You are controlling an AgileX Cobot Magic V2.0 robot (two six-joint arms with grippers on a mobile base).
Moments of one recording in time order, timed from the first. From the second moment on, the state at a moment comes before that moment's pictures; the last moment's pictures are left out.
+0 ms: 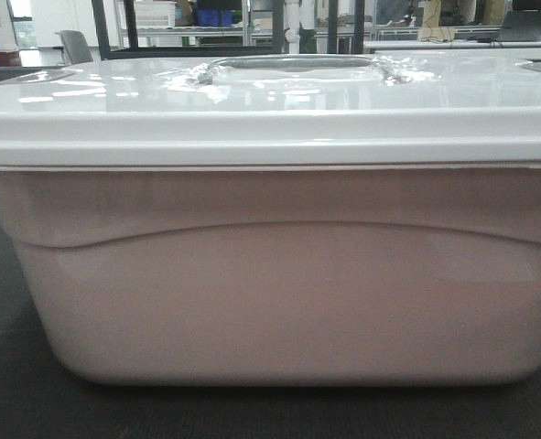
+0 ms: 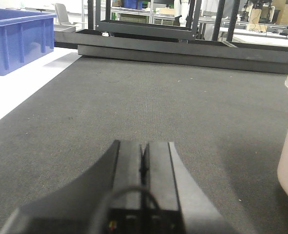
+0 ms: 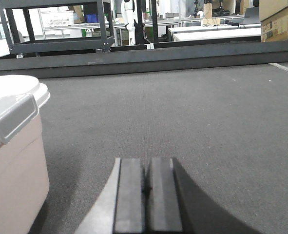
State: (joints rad) left arm -0.05 -0.01 0.03 -0.07 0.04 0.04; right arm -0.01 -0.01 0.03 -0.02 0.03 0.15
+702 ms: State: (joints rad) left arm -0.05 -0.01 0.03 -0.07 0.04 0.04; right arm -0.01 -0.01 0.03 -0.02 0.03 0.15
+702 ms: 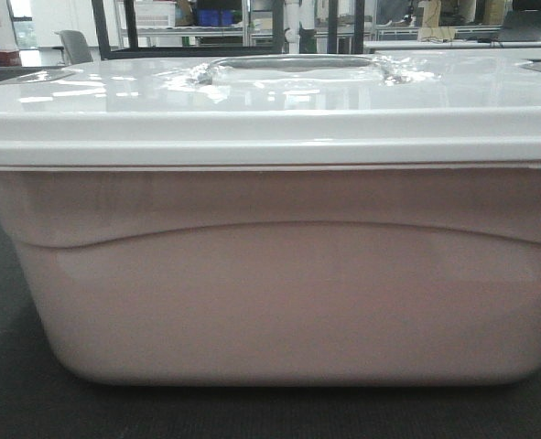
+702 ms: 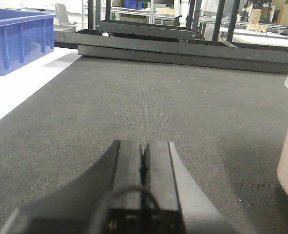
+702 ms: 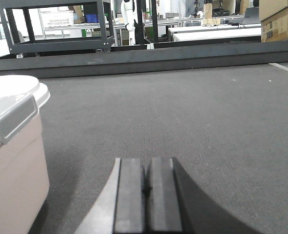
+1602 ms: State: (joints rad) left arm -0.05 -0.01 0.03 -0.07 -0.07 0.04; right arm -0.01 -0.01 0.03 -0.02 -0.06 0.15
